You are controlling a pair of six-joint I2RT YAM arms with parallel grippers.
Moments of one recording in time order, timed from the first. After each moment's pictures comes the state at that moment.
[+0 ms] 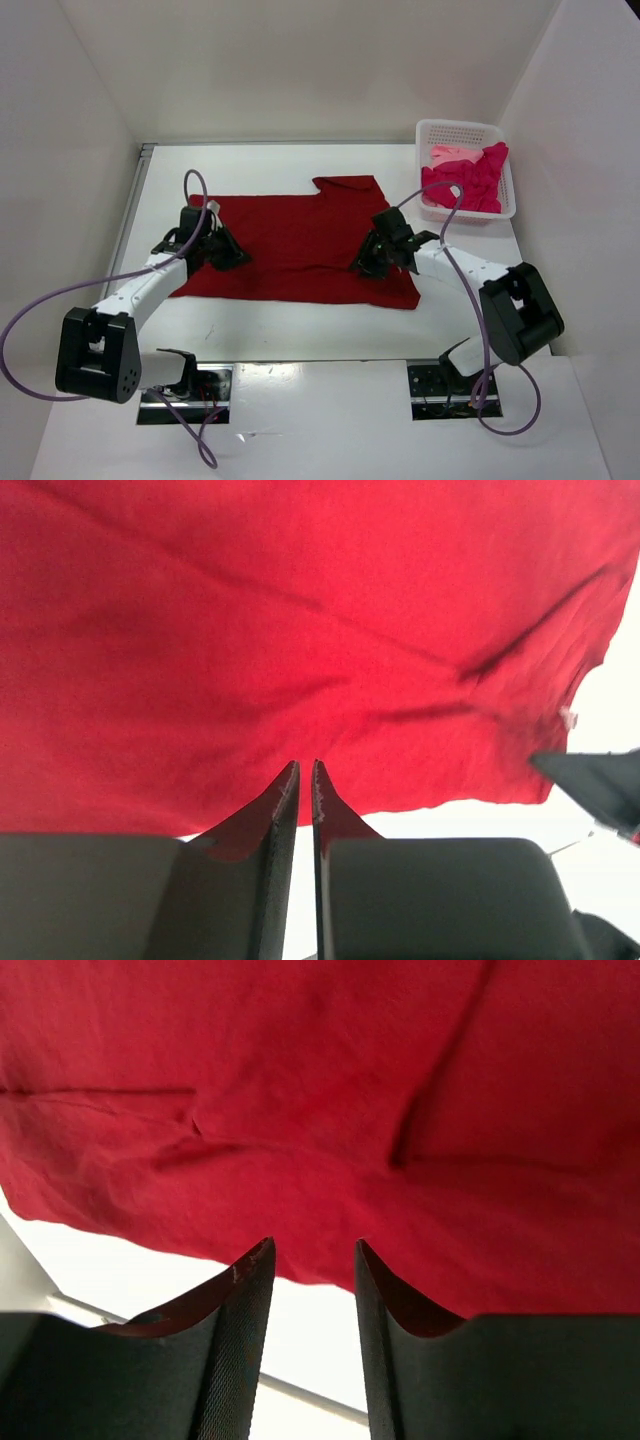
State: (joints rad) left arm -0.13 1.27 0.74 -0.32 0.28 -0.69; right arm 0.49 1.46 0.82 -0.35 -0.14 0.95
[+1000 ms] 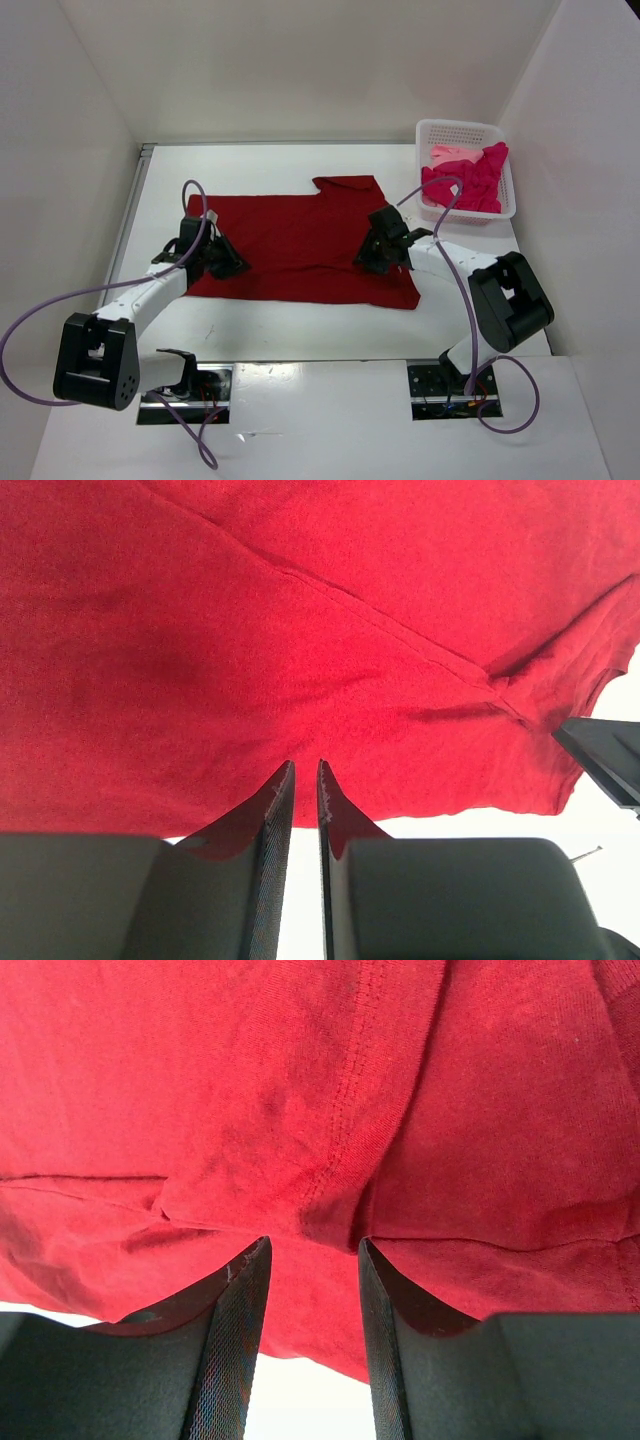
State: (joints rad) left arm -0.14 1.24 0.64 -0.27 0.26 -0.71; right arm 0.49 1.55 0.85 -0.30 0.00 0.95
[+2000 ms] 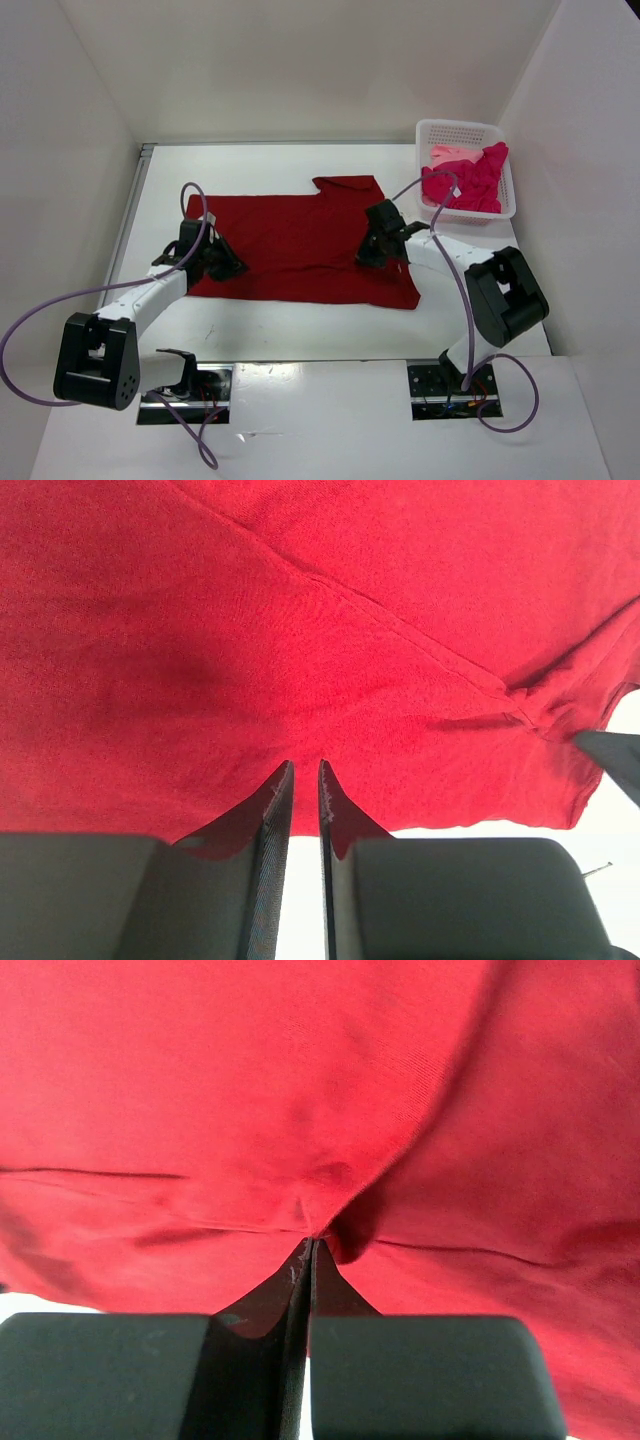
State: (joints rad) left arm -0.13 1.24 0.61 -0.24 0.24 -0.72; right arm 0.49 1.59 0.91 -0.33 -0.02 0.91
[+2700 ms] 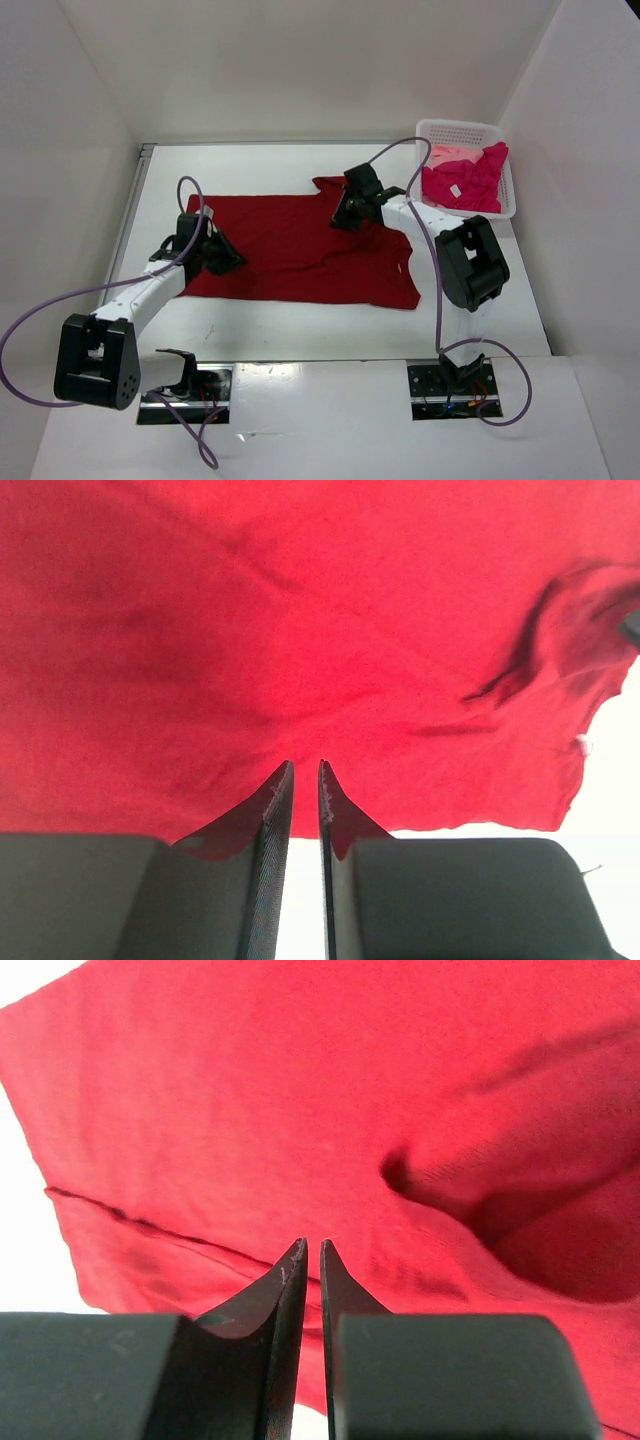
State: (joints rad) left arm -0.12 1.24 0.65 -0.27 0.23 -0.71; right arm 0.49 1.88 1.33 -0.33 -0.09 0.86
